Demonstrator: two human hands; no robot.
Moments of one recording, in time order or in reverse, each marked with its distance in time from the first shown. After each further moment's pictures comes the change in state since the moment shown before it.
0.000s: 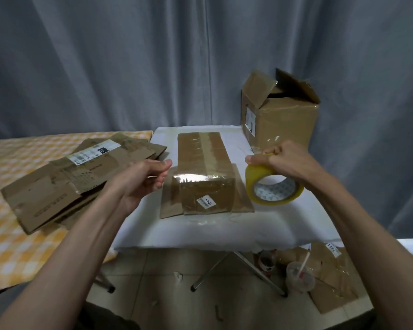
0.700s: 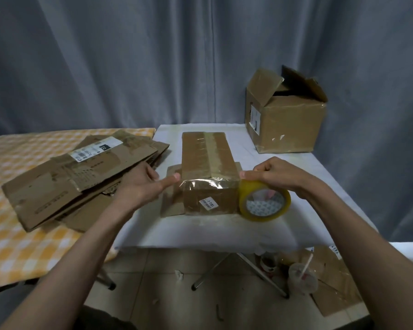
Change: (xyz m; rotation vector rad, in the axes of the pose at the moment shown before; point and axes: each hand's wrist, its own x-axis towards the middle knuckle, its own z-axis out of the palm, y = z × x) left_hand 0.008 -0.022 -0.003 0.704 0.244 0.113; right_hand 0.021 0.028 0.029 0.059 -0.306 0.015
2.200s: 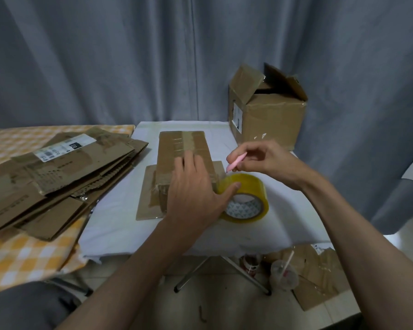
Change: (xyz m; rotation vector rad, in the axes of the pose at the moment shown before) left_hand -0.036 0.058 0.118 0.541 0.386 0.611; right_hand -0.009 0.007 -0.029 0.243 -0.013 -0.436
